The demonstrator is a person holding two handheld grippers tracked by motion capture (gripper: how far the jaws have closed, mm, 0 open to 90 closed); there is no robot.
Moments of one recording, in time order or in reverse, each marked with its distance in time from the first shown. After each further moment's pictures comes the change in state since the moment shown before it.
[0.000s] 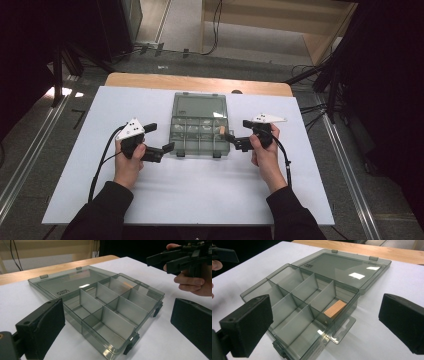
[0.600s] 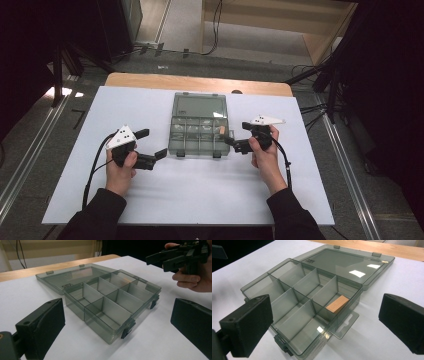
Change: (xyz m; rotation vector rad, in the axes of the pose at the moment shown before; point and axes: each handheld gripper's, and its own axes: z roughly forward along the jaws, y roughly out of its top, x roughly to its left) left arm -0.006 -0.011 -0.026 -0.007 0.021 0.005; right arm 0.004 -0.005 0.000 0.023 0.000 -0.021
